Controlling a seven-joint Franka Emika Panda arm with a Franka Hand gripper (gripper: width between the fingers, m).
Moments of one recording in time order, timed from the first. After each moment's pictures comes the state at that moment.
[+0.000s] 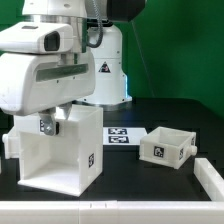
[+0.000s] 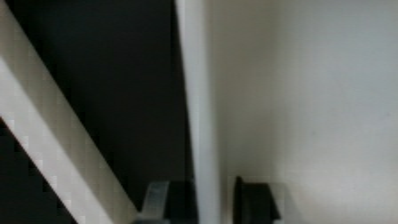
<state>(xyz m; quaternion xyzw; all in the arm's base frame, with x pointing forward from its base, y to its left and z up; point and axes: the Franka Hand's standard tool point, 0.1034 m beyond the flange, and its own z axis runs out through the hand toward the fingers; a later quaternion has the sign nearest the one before) 0.574 -0.103 0.098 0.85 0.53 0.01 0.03</state>
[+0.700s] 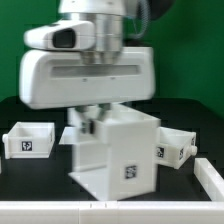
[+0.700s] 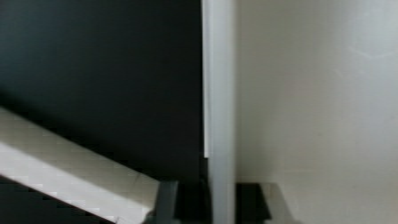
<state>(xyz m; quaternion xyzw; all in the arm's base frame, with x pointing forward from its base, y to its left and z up) 0.591 -0.030 0.104 0.98 0.18 0.02 0.02</state>
